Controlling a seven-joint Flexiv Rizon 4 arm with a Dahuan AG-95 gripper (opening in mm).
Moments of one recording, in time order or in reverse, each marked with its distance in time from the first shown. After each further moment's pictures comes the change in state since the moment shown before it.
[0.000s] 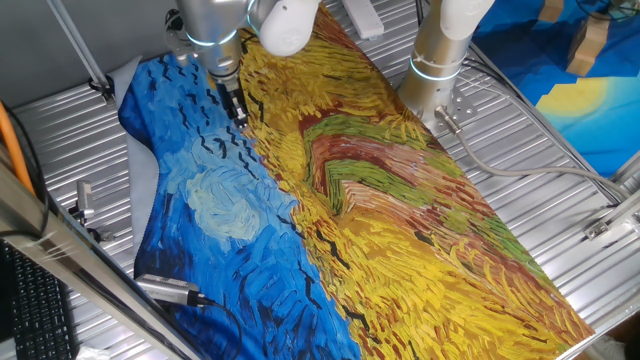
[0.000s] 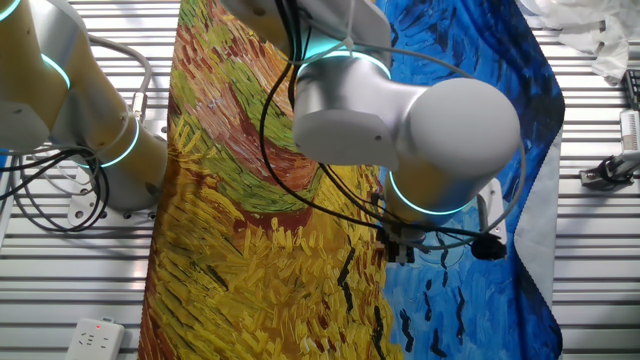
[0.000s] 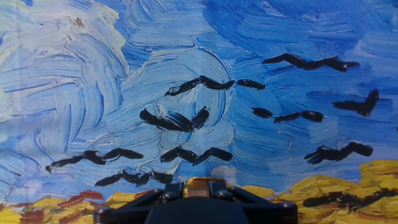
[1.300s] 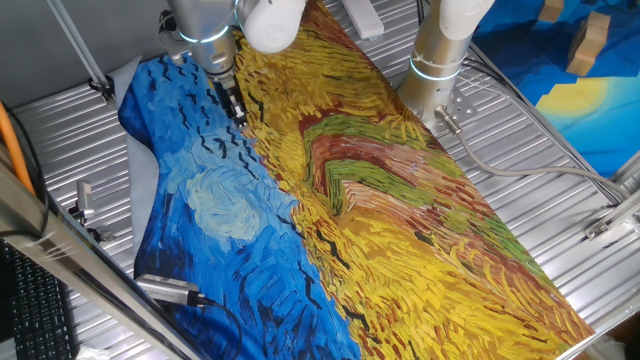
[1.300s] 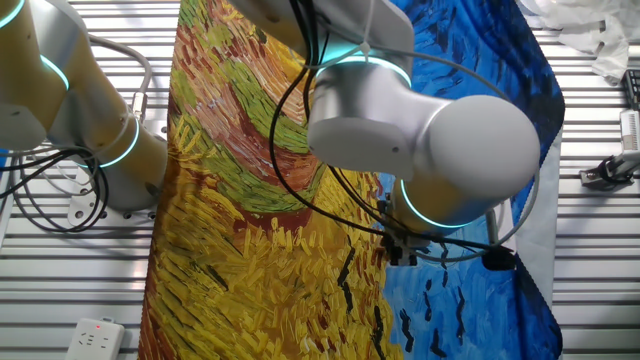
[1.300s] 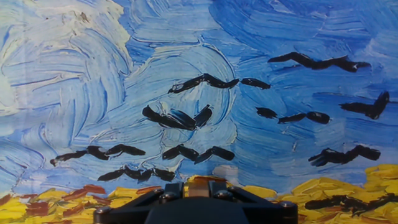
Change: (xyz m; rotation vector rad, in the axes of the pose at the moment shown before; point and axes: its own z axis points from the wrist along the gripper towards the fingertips) arm -0.001 0.000 0.000 -0.043 0.047 -0.020
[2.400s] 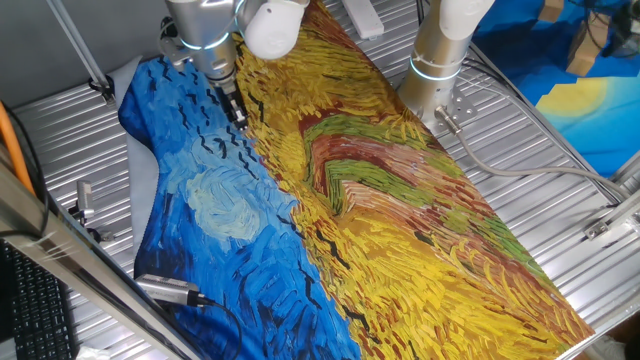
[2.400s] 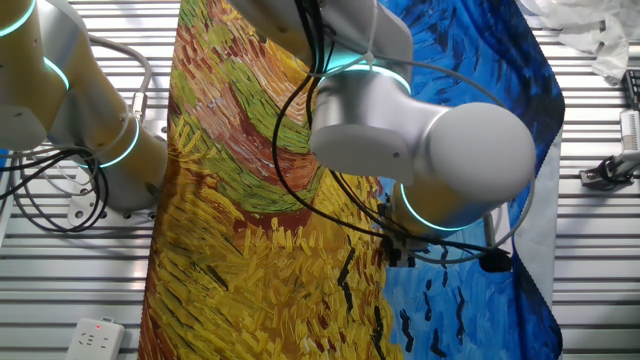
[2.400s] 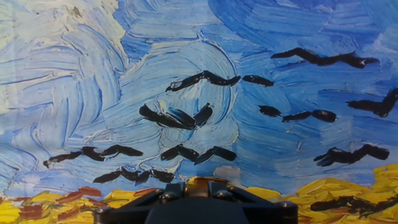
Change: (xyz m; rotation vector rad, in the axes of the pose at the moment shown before) arm 0.002 0.000 0.013 0.003 0.017 0.010
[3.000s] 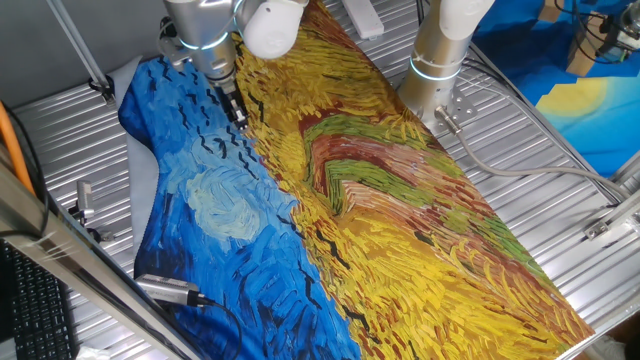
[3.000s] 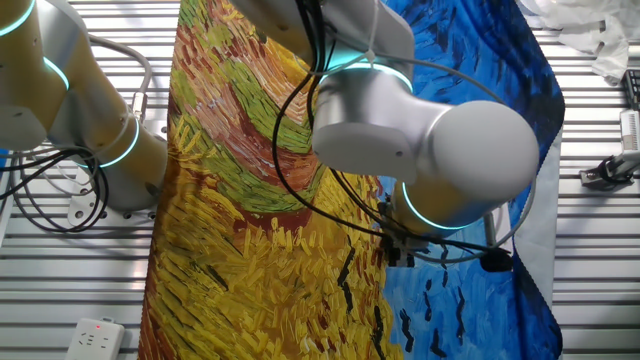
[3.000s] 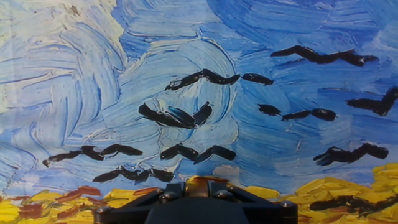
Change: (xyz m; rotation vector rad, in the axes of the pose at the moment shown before) arm 0.000 0.000 -0.002 -0.007 0.007 -0.013
